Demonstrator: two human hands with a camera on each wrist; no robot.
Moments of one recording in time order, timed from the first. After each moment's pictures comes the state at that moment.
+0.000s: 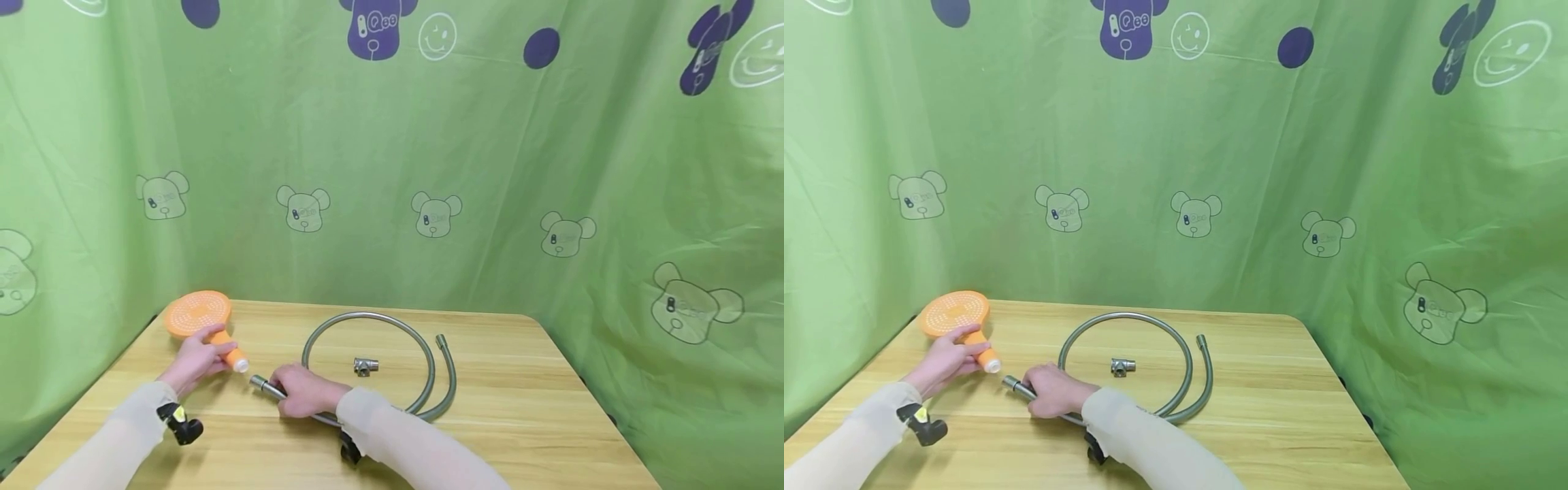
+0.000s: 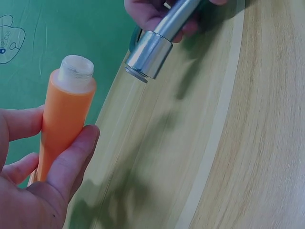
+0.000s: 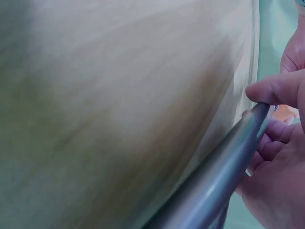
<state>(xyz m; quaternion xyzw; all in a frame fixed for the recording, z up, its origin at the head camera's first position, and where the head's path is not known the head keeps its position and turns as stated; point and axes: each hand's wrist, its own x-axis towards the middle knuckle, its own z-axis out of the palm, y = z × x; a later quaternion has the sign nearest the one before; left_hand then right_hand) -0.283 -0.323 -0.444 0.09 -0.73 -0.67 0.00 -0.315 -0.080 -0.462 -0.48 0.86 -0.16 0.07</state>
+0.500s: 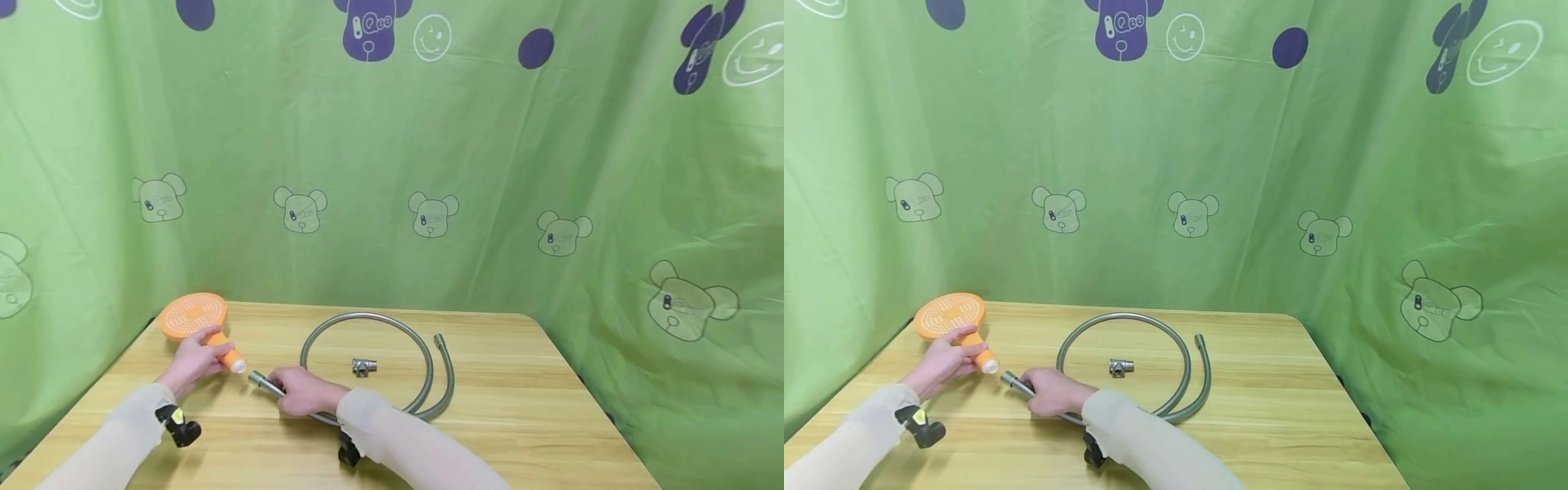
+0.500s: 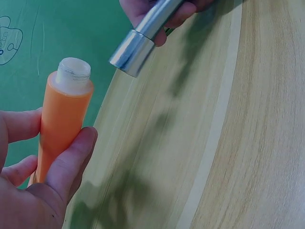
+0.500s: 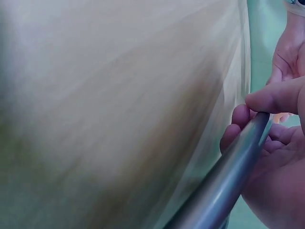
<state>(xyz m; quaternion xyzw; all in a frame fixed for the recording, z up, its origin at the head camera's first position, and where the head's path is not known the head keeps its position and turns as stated) -0.285 -0.323 -0.444 0.09 -0.74 -0.67 0.01 -0.307 -0.075 -0.454 -0.44 0.86 -0.24 0.13</state>
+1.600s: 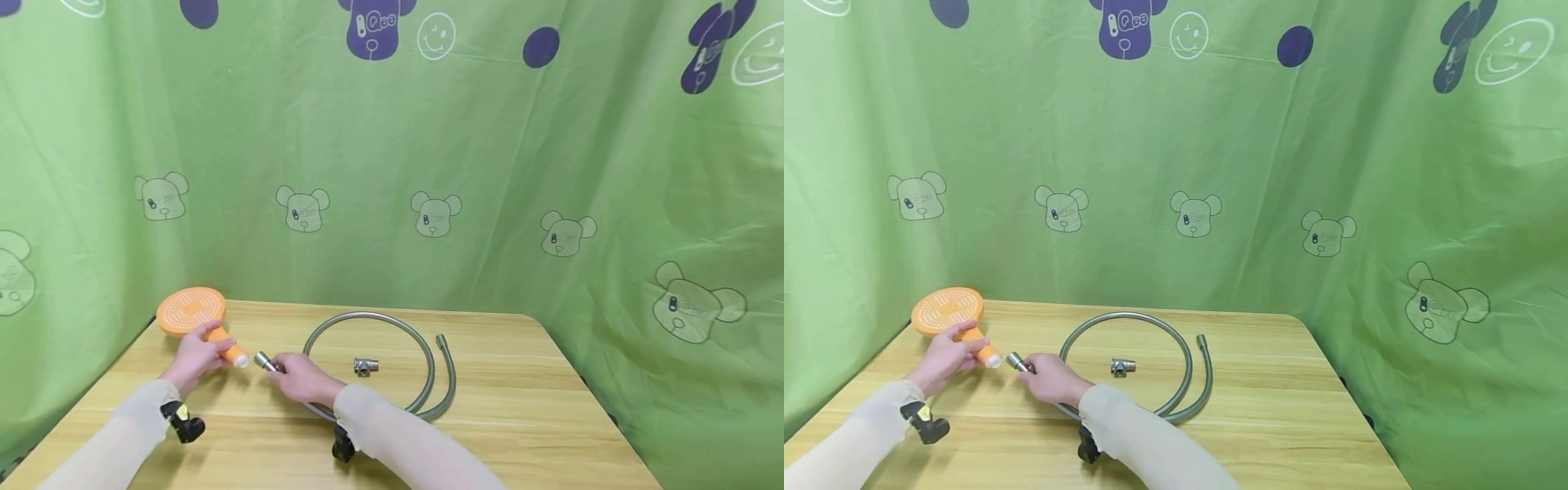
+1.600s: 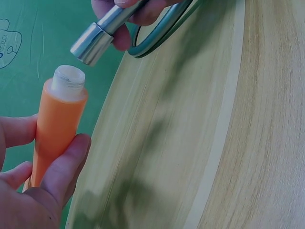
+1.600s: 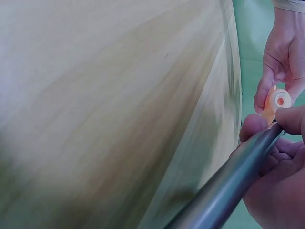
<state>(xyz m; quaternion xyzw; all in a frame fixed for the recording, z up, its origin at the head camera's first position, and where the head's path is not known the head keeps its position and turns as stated) -0.286 -0.321 -0.441 0.10 -0.74 -0.66 0.03 -0.309 -0.089 -0.450 -0.34 0.86 -0.37 0.11</state>
